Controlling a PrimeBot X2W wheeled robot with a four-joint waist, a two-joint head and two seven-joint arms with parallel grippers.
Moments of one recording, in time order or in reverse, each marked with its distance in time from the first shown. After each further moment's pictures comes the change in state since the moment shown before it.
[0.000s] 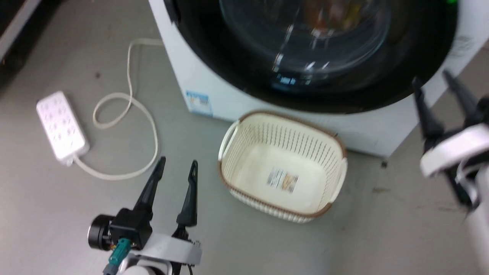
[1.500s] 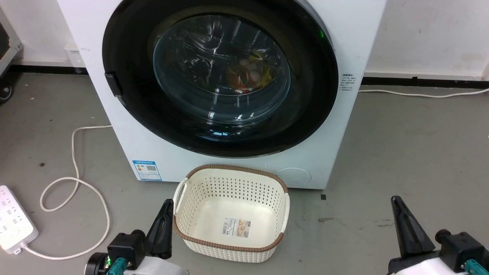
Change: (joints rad) left arm 0.095 -0.001 0.064 0.155 -0.019 -0.026 0.016; right arm 0.679 0.316 -0.188 -0.440 -0.242 0.000 -0.012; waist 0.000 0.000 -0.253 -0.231
